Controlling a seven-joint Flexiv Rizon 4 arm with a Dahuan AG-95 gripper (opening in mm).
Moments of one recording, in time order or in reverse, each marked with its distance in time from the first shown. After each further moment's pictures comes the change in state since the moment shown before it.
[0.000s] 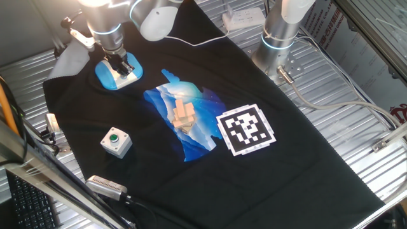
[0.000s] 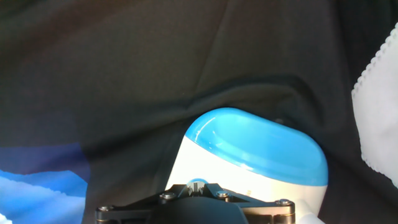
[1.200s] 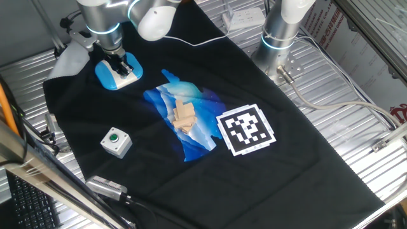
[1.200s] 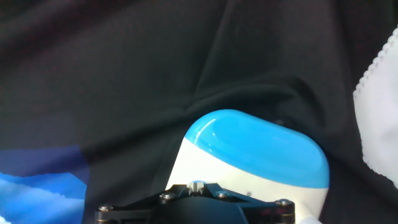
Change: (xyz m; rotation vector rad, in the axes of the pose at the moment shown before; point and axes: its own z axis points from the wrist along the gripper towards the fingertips) arm 0.001 0.000 -0.004 0.007 0.016 0.001
